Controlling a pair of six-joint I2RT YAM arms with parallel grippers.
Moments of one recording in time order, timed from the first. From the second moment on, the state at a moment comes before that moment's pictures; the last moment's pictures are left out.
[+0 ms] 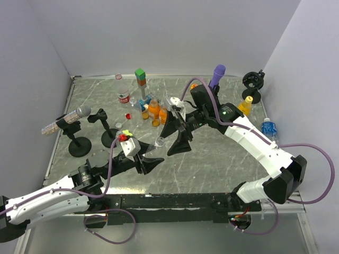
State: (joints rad) left arm -1.07 0.58 0.51 0.14 0.06 -0.12; right arm 0.67 1.38 1.41 -0.71 -1.23 -0.37
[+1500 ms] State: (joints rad) left arm -1.07 0.60 0.90 -0.30 -0.16 -0.17; right arm 0.68 1.47 1.50 -0.60 -0.79 -0.29
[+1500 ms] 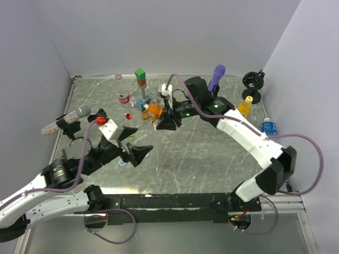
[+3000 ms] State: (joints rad) left arm -1.07 0.31 0.89 -0.56 -0.23 -0.21; right arm 0.86 1.94 1.79 -0.53 -0.47 -0.23
